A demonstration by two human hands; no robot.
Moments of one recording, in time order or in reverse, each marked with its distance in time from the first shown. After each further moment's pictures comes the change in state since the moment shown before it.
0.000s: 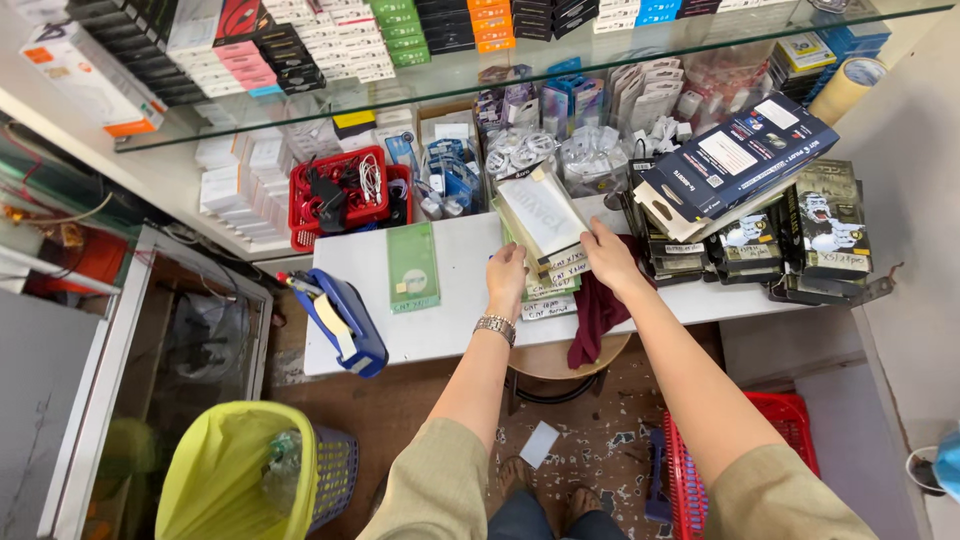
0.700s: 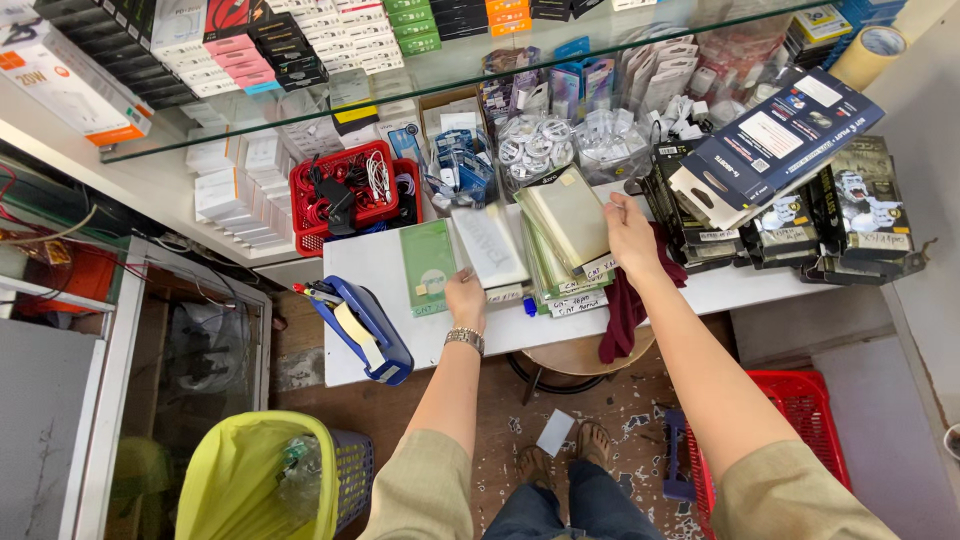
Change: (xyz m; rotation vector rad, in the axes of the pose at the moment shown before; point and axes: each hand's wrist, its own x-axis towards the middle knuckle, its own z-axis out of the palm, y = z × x) left_hand 0.056 -0.050 -0.133 0.300 0.287 -0.086; right_hand -0.005 -0.063 0.018 0.142 0.214 0.202
